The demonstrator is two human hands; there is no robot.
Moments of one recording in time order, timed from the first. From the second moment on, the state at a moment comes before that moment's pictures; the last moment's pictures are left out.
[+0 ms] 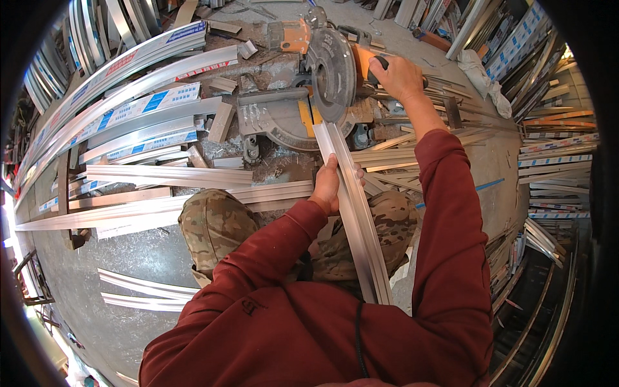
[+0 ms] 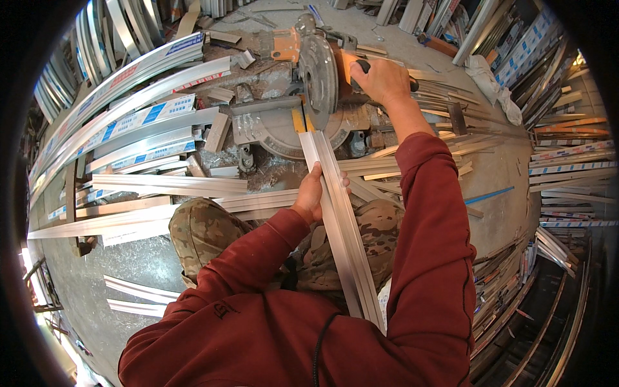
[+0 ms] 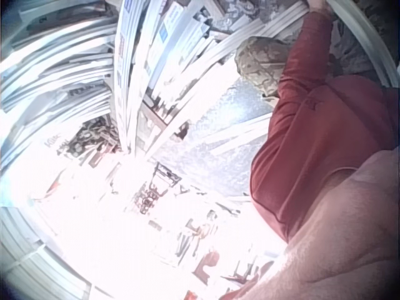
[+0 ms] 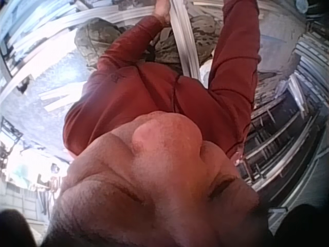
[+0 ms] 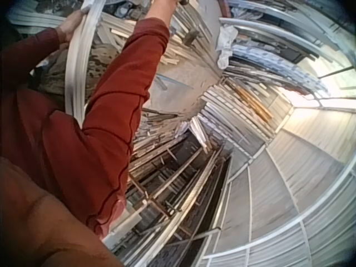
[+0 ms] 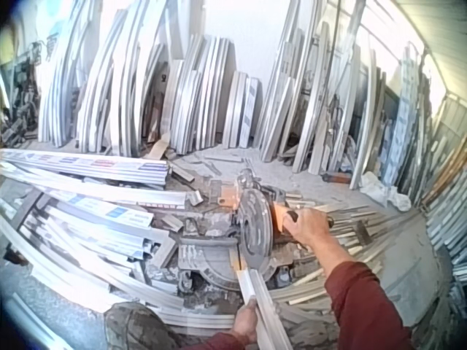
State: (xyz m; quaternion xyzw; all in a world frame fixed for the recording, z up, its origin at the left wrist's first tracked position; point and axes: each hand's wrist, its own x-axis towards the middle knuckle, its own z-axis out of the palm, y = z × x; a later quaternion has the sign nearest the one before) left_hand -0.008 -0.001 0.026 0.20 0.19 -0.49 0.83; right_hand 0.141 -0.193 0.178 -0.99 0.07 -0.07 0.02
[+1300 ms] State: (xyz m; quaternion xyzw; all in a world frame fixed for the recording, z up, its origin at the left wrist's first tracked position) left_hand -0.047 0.003 0.133 0.14 0.02 -0.41 0.90; right_hand -0.187 -0.179 0.219 -0.88 0.05 0.33 0.33
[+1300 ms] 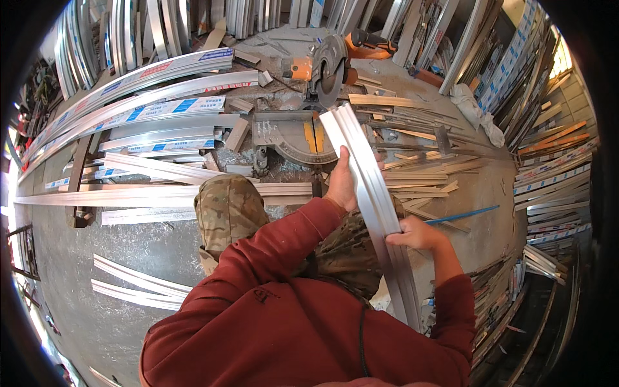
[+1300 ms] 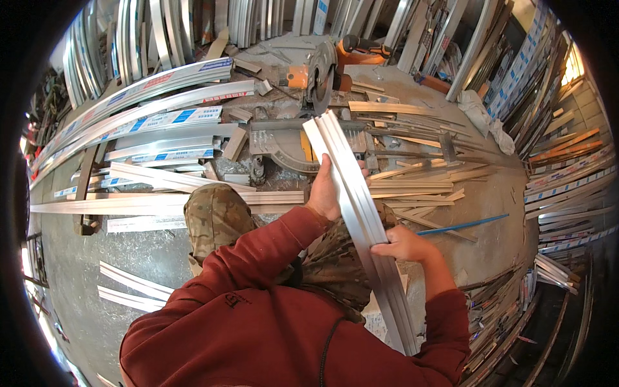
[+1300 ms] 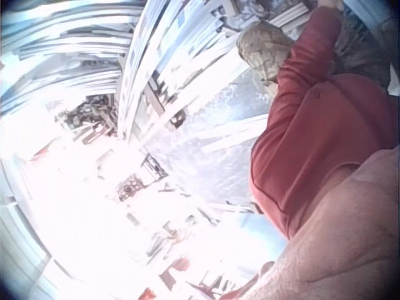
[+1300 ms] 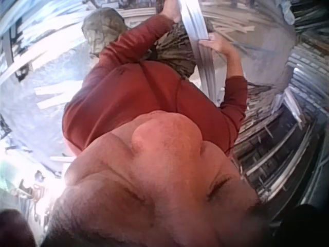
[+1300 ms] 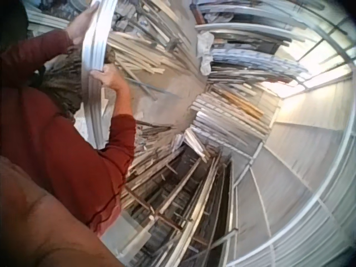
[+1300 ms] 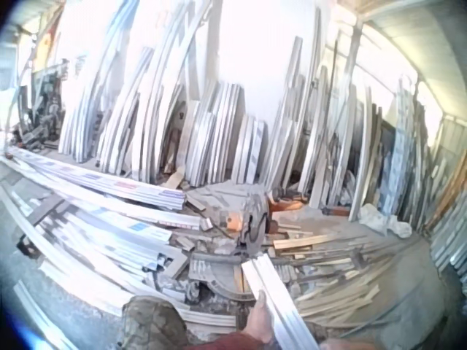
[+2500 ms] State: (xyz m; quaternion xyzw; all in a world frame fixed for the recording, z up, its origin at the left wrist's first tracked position) left_hand 0.017 0.023 0.031 0.17 0.21 -0.32 0.91; right_hand -0.111 -0.194 0.322 -0.86 0.06 0.09 0.50
